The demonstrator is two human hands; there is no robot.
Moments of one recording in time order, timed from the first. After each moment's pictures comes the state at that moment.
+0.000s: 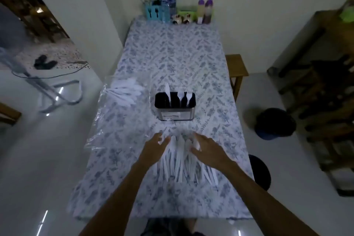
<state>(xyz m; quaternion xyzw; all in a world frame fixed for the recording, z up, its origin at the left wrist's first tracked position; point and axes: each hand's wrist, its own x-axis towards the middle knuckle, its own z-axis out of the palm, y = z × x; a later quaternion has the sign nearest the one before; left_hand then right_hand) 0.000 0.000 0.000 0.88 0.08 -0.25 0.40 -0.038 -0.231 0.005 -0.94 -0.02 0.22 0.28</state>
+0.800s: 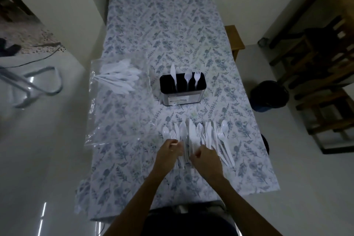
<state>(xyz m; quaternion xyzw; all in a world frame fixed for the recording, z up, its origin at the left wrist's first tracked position) -0.032 0.030 -0.056 0.76 0.11 -0.30 0.56 -0.090 -0.118 -0.043 -0.91 0.25 0.17 0.30</state>
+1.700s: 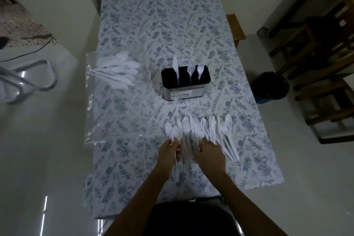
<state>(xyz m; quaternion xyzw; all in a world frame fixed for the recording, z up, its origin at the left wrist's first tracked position) -0.033 0.036 -0.062 0.62 0.26 -0.33 0.66 -0.083 -0.106 -0.051 -0.95 0.23 0.12 0.18</state>
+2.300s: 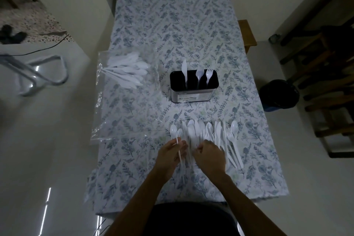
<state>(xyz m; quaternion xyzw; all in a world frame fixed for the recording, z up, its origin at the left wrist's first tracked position) -0.031 0.047 -0.058 0.52 0.27 -0.33 0.74 -0.064 -0.101 -0.037 -0.92 0.24 0.16 0.27</state>
